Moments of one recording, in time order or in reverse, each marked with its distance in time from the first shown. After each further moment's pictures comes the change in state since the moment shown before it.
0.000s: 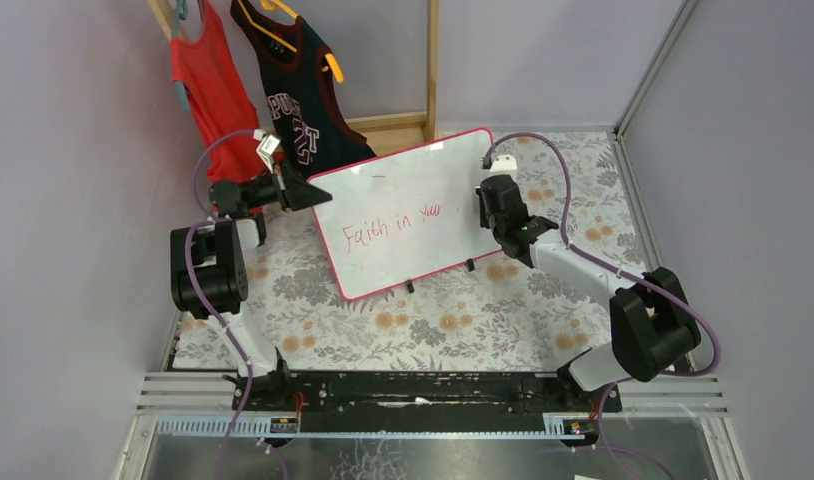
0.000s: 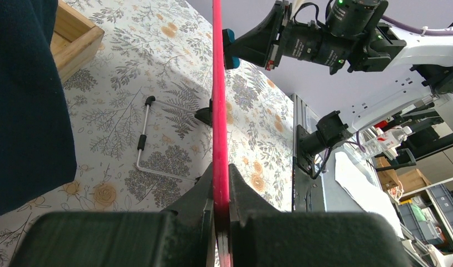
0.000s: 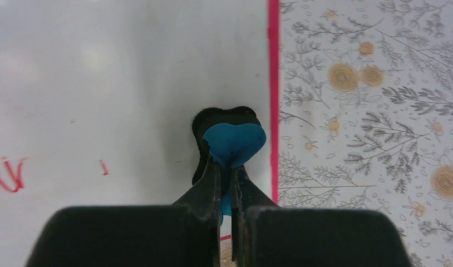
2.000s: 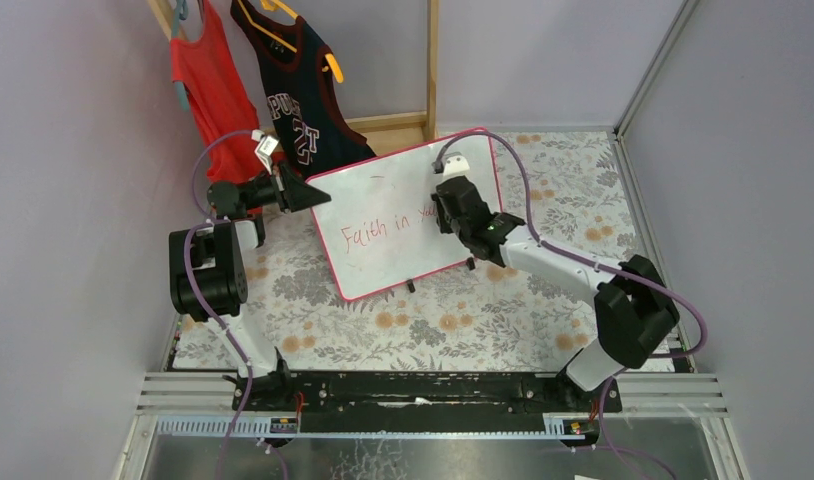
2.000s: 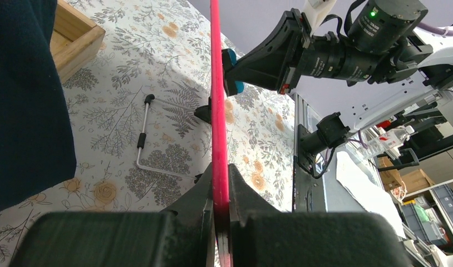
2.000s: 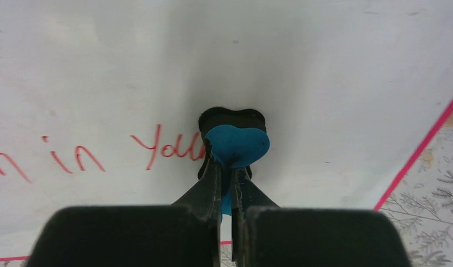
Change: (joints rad) left arm 0.005 -0.018 -0.011 0.000 0.006 0.003; right arm 0.179 0.090 0.155 -0.077 -0.047 0.038
